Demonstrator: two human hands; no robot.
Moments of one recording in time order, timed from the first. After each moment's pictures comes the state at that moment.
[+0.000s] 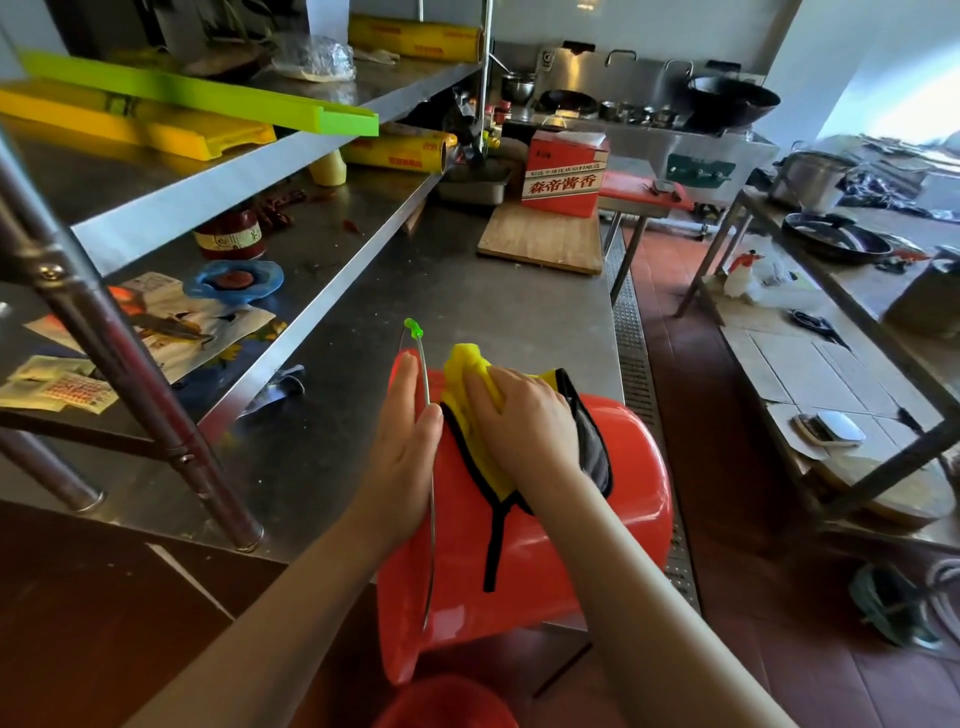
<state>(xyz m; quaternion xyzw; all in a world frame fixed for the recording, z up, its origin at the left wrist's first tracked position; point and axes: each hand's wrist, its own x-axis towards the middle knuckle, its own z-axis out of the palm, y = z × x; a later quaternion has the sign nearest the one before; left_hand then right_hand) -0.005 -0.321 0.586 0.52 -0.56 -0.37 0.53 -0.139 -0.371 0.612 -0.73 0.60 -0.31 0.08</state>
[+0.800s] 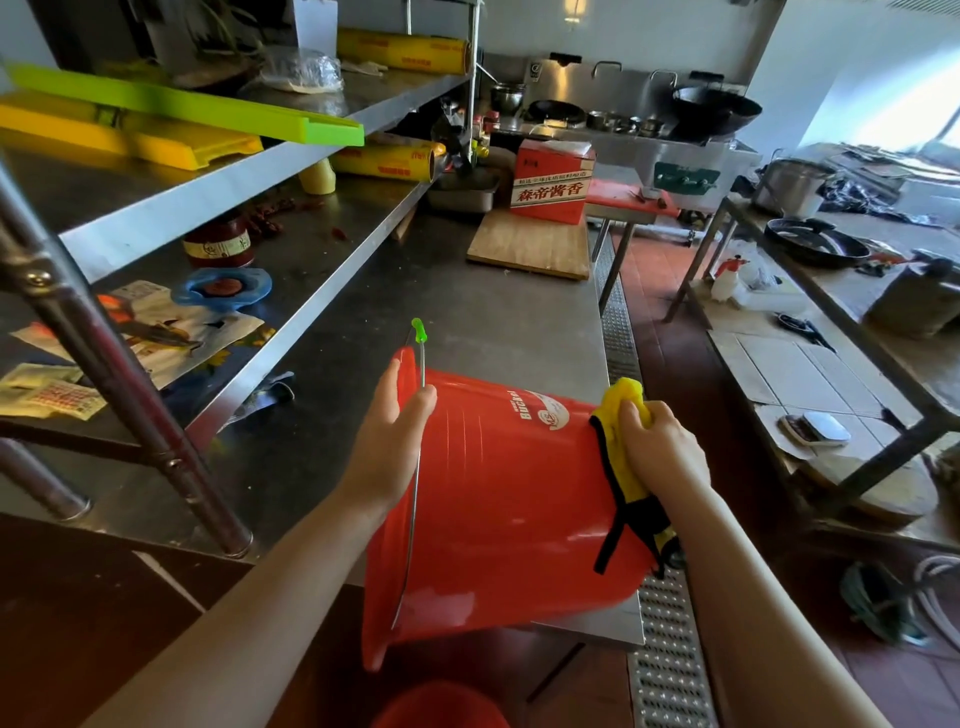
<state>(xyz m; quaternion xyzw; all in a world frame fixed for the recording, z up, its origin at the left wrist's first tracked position) -0.012 -0.331 0.610 0.57 -0.52 -0.39 0.50 -0.288 -0.389 0.584 -0.51 0.81 -0.23 0.18</state>
